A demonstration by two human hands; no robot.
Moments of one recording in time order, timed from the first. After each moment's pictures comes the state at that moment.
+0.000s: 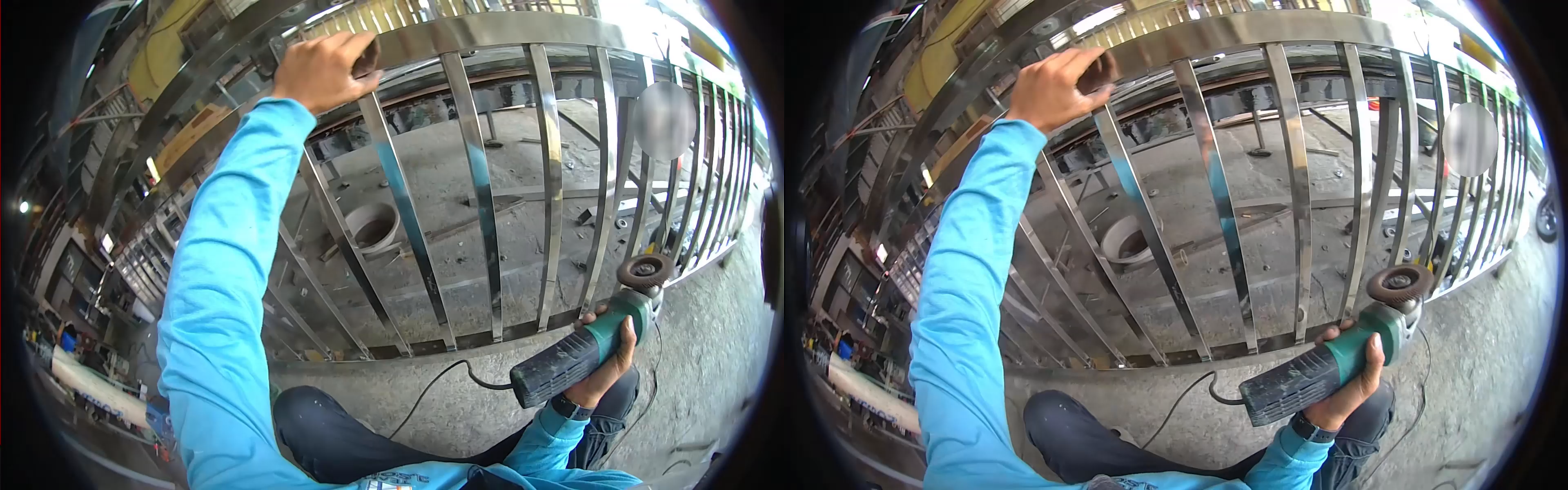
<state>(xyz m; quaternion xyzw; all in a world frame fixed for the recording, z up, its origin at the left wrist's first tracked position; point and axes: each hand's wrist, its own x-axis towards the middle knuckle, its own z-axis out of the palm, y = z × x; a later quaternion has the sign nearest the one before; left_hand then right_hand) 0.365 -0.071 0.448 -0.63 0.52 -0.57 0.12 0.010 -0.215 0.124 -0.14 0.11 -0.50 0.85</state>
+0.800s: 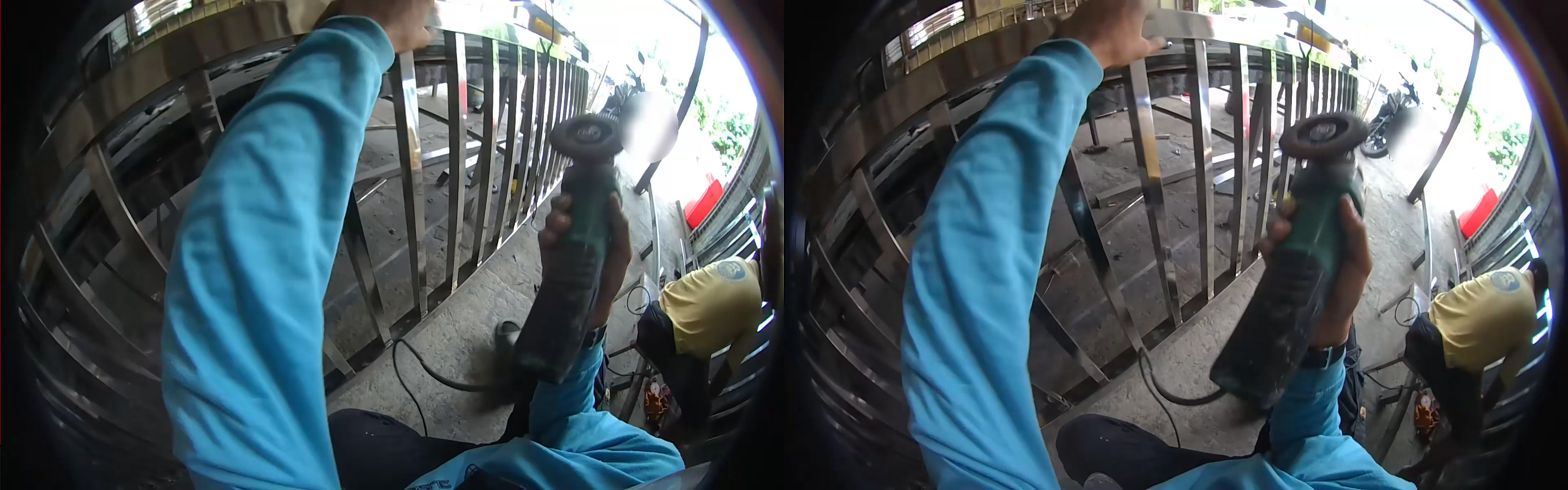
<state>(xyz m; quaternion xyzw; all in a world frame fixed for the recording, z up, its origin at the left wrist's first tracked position) 0.371 -0.022 0.438 -0.65 0.62 -0.40 -0.17 0.076 -0.004 0.260 -0.34 -0.02 -0.49 0.80</state>
